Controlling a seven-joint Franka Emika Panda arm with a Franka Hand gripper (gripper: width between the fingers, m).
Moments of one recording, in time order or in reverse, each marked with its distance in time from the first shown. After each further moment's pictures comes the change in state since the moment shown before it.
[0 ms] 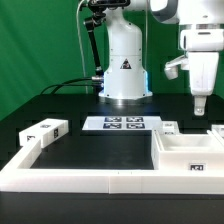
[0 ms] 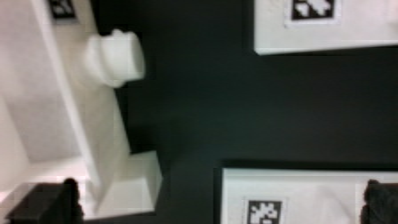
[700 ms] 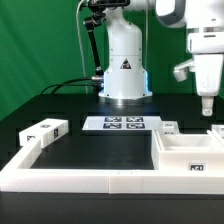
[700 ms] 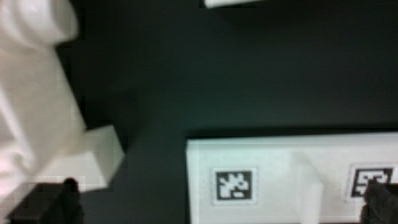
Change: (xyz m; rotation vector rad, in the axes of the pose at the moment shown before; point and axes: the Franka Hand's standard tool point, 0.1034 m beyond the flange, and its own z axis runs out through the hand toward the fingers) arm 0.022 -0.022 0.011 -0.004 0.038 0.041
